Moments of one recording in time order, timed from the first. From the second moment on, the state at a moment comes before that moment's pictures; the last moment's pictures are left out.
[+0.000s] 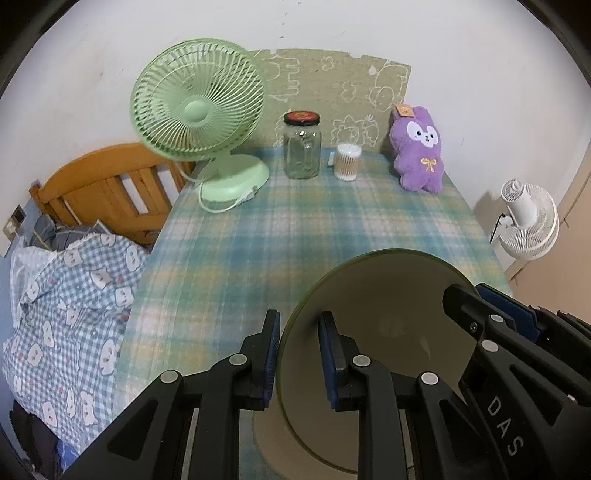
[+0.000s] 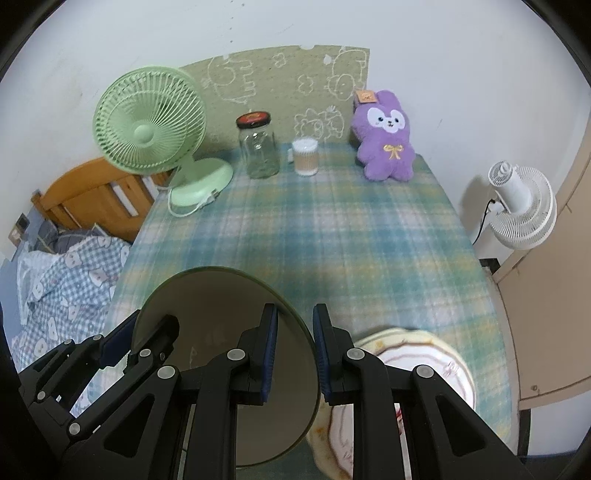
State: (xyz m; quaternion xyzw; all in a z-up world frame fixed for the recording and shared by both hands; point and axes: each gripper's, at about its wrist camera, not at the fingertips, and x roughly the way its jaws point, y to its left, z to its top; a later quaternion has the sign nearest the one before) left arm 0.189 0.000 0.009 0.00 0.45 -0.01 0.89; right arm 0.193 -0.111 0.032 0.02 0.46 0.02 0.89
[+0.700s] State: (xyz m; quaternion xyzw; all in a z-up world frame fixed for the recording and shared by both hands) left arm 0.173 0.020 -0.040 0.00 0.50 -0.02 0.86; right arm 0.179 -0.091 -0.022 0.02 0.52 0.01 0.85
